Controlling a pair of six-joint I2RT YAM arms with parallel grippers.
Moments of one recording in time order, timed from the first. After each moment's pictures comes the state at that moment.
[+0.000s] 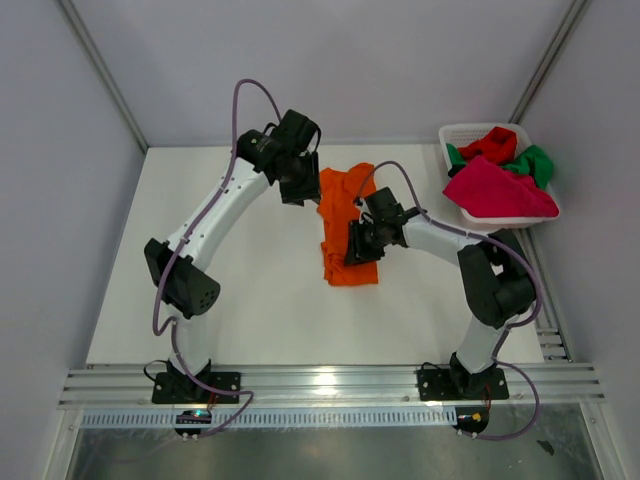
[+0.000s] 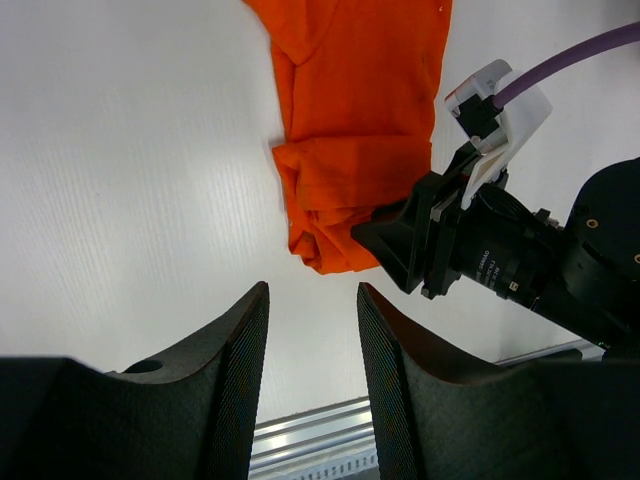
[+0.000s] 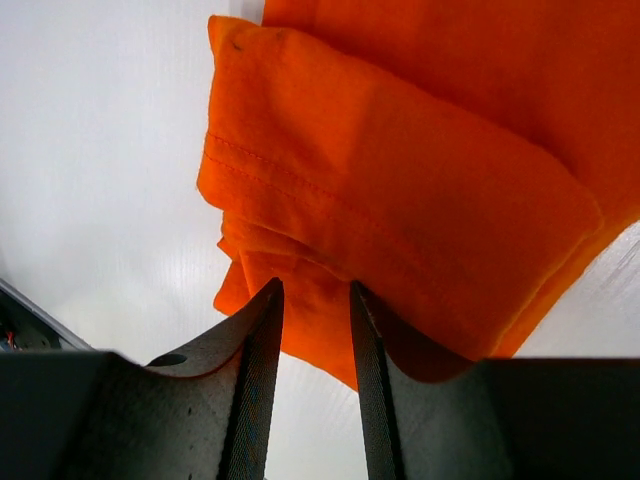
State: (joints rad) left arm -0.61 1.95 2.18 -1.23 -0.03 -0.60; right arm 0.48 1.76 1.10 -0.39 -0.34 0.39
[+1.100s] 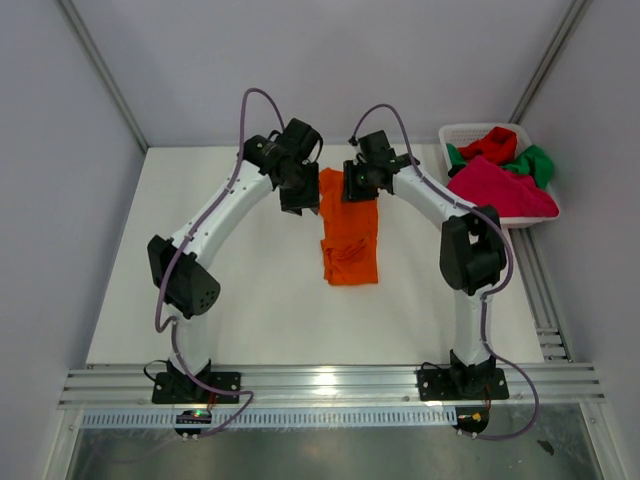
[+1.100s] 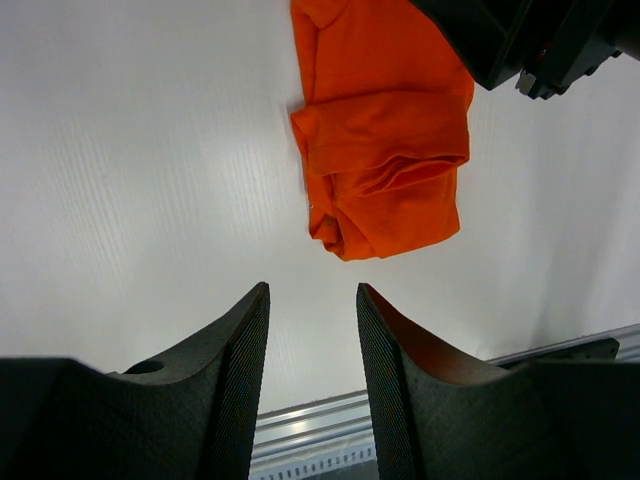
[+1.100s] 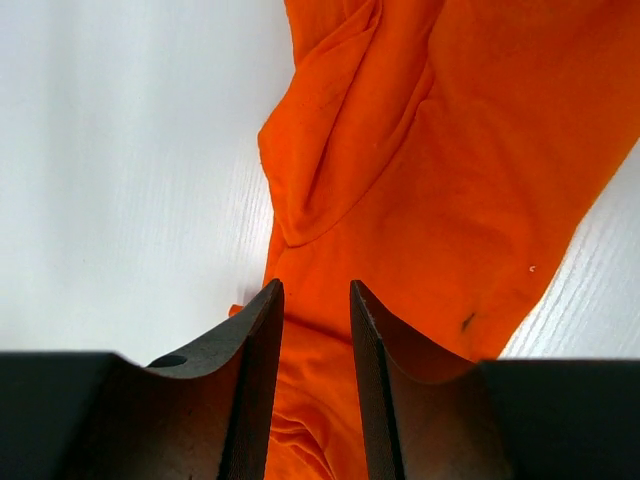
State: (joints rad) left arm -0.61 1.95 2.10 -1.23 -0.02 -0.57; right arm 0.42 2.07 1.74 -0.56 -0.19 0.29
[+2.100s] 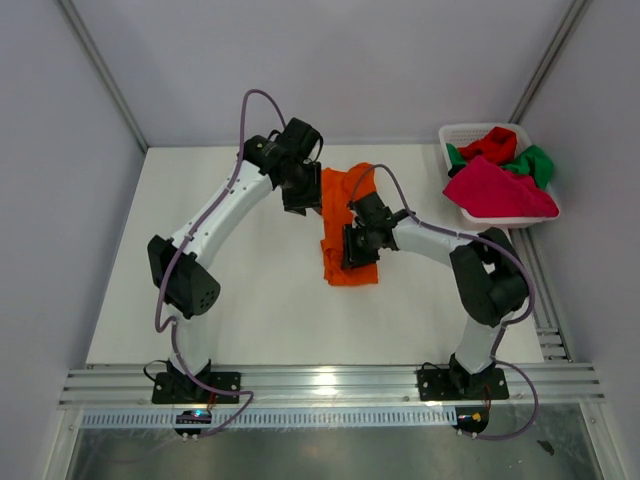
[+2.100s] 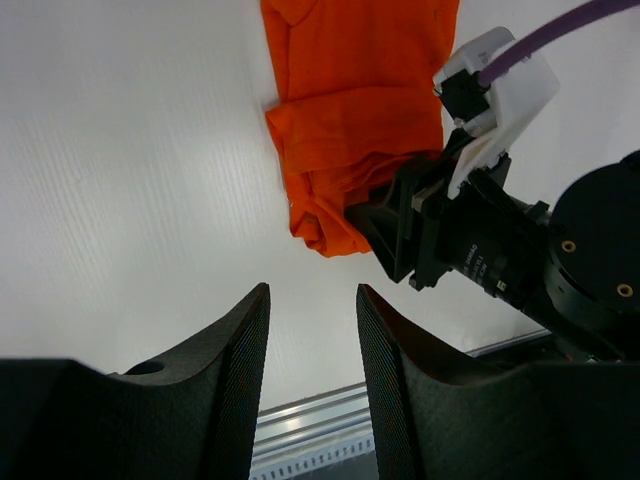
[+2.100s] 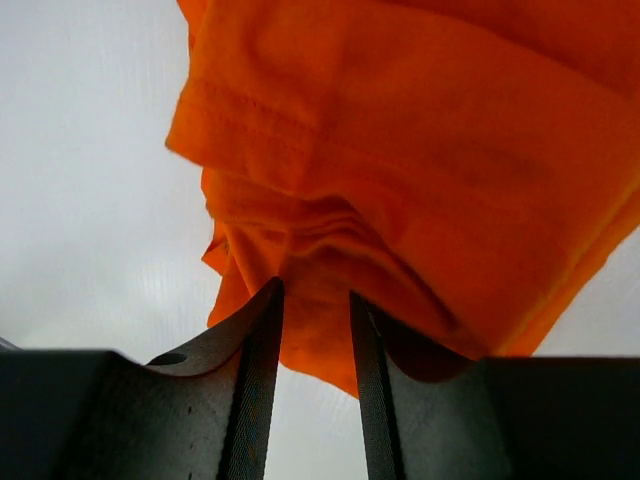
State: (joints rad) left arm -0.61 1.95 2.10 -1.21 0.03 -0.57; right arm 0.55 1.77 1.11 -0.41 -0.22 0.44
